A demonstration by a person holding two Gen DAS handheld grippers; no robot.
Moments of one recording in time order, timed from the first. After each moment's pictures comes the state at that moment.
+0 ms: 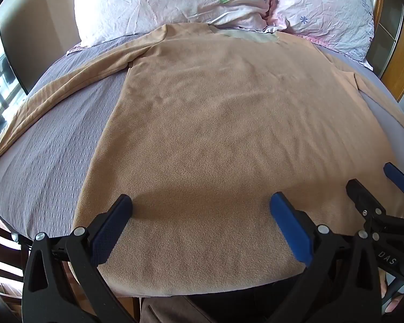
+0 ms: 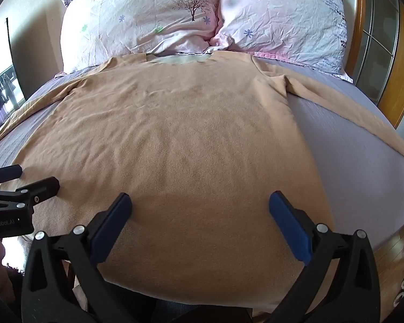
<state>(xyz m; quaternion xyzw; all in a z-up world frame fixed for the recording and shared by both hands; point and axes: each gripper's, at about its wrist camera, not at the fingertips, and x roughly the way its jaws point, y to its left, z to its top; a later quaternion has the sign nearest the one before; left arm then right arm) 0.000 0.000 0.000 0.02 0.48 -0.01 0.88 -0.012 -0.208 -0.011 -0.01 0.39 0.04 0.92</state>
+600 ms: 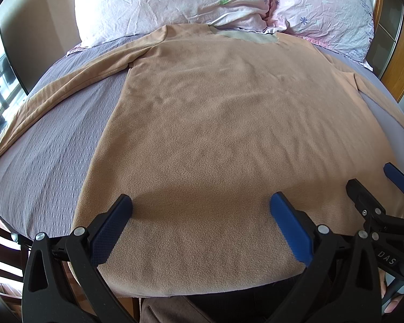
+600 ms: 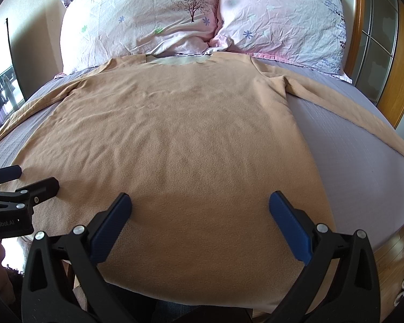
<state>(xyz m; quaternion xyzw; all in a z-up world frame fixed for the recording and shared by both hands) 0.000 0.000 0.000 0.02 0.47 -0.01 0.88 -0.012 -0.209 -0.010 -0.01 0.39 0.04 0.92</state>
